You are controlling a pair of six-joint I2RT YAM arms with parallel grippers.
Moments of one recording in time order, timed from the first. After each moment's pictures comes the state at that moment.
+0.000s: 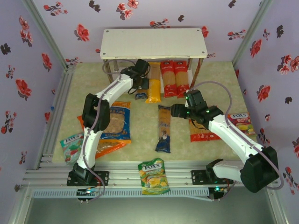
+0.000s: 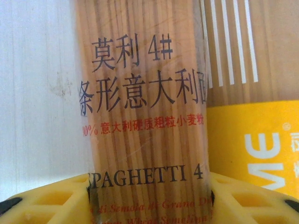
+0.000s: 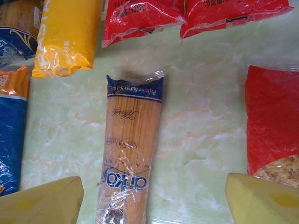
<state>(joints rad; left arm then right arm) -0.56 2.27 2.05 -0.79 -0.18 -0.41 0.49 1.20 0.91 -0.59 -0.01 0.49</state>
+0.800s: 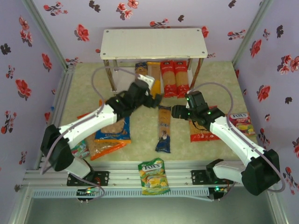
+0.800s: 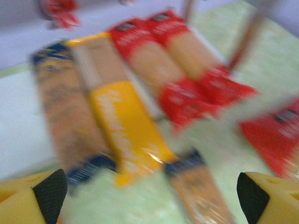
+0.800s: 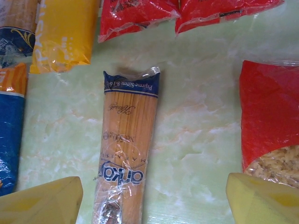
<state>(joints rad) -0.92 1.51 1.29 -0.37 -0.29 -0.24 0.49 1.17 0.89 -0.60 -0.01 0.49</state>
